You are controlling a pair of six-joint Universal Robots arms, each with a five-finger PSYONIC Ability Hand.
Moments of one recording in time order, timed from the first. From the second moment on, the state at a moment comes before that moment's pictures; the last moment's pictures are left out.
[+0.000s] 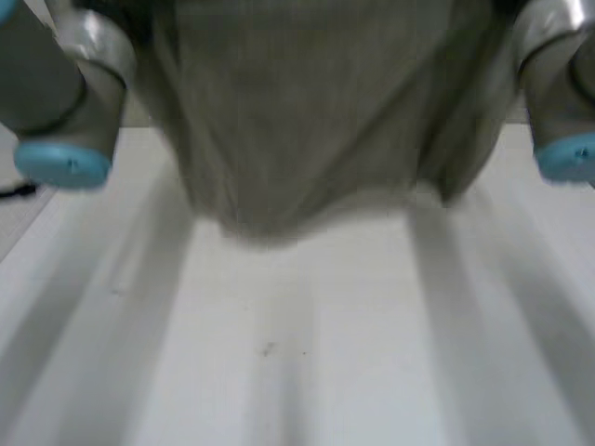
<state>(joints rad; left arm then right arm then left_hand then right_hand) 4.31 -2.08 -0.78 3.37 -1.62 3.77 1.95 -1.16 0.88 -0.27 1.63 2.24 1.19 1.22 1.22 1.22 1.04 0.97 1.18 1.19 1.19 0.98</state>
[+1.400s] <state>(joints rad) 4.41 -1.74 -1.96 3.55 -1.49 3.70 1.59 -1.22 1.75 -0.03 1.20 2.90 1.20 1.22 1.22 1.22 1.04 0.56 0.65 0.63 0.62 0.45</state>
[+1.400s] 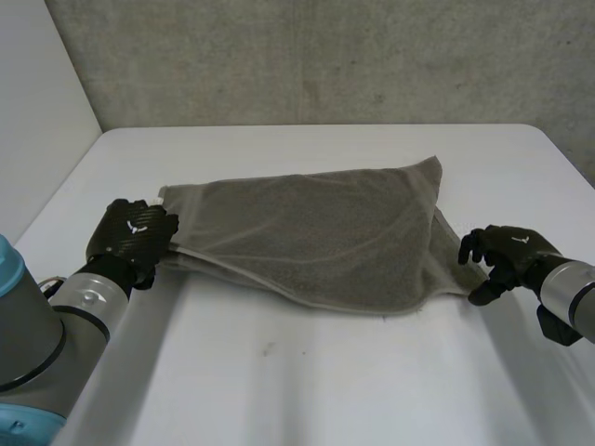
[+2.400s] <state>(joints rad) 4.41 -1.73 -1.96 3.44 -1.49 3.70 1.69 -1.25 1.63 -0.10 1.27 2.76 1.20 1.22 1.22 1.22 1.04 0.96 1.18 1.18 1.19 0.98</state>
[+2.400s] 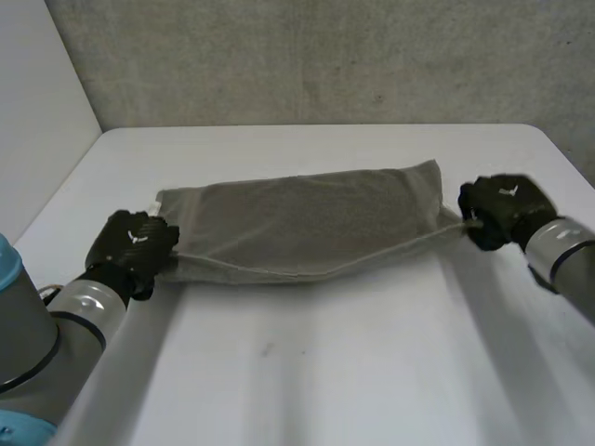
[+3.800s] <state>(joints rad) 4.39 -2.25 -1.26 3.38 -1.49 3.89 1.84 -0.99 1.34 -0.28 1.70 2.14 0.19 0.18 0.18 0.18 0.04 0.21 0.23 0.21 0.23 0.06</state>
